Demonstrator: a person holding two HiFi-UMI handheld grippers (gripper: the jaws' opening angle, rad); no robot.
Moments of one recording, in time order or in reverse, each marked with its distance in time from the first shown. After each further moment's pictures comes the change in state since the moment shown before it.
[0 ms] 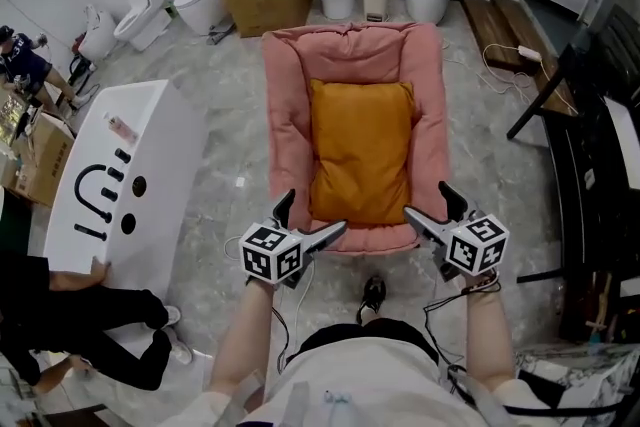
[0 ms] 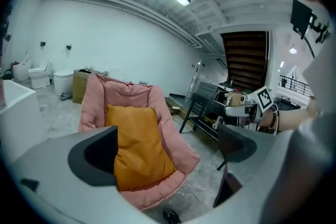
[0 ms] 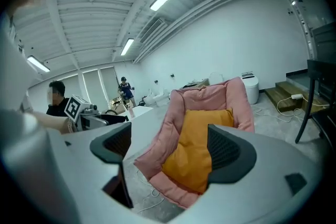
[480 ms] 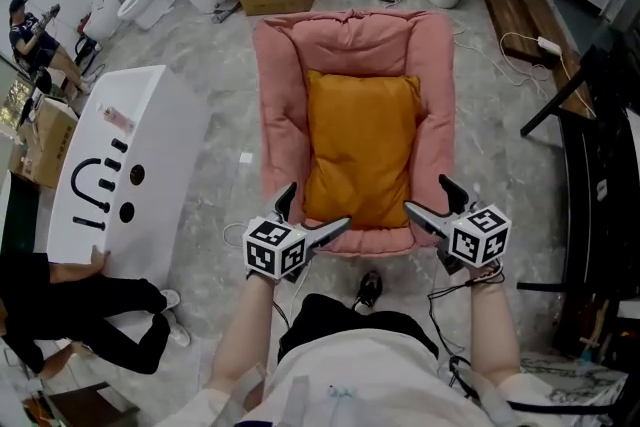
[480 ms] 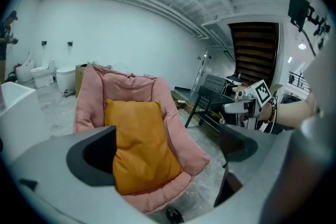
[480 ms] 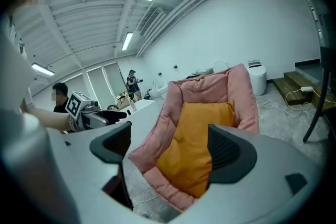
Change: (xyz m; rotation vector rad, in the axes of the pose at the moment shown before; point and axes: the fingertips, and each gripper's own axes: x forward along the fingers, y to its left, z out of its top) left arm 0.080 0.020 -0.001 -0.009 0.085 0.057; right arm 0.048 -0.081 -0.003 0.024 0.108 0.086
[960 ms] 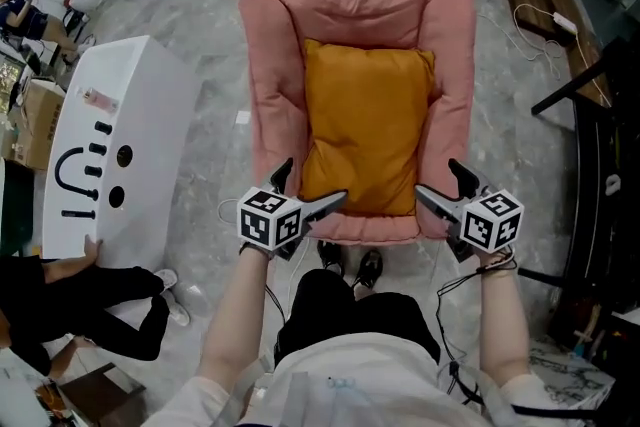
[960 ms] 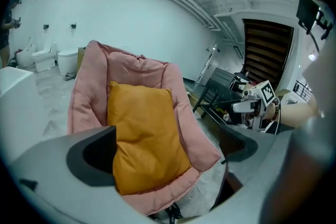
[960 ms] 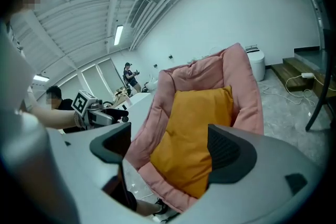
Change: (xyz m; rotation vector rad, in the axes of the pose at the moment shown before) left arm 0.064 0.078 -0.026 -0.098 0.136 0.003; right arm 0.061 -0.059 -0.023 0.090 0.109 0.006
